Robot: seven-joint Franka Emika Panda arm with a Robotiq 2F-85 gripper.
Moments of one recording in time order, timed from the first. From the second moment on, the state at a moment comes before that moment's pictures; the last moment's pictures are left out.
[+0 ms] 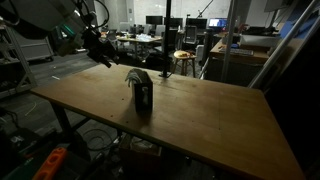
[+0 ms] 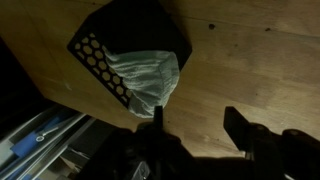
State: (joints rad) arm 0.02 -0.21 0.25 -2.61 -1.03 2.59 1.02
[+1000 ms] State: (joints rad) arm 0.01 -0.15 0.26 -2.65 -1.48 2.63 1.03
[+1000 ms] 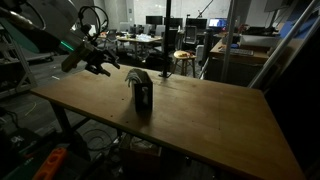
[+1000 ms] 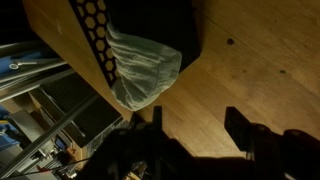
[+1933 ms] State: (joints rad) arm -0.02 -0.07 0.21 -2.60 -1.69 2.62 1.08
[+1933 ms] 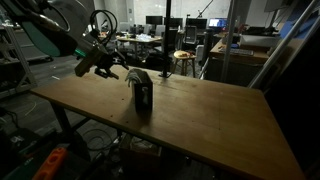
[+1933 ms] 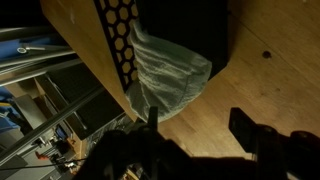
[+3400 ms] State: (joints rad) arm -0.03 -0.02 0.20 -2.57 -1.75 2.61 1.12
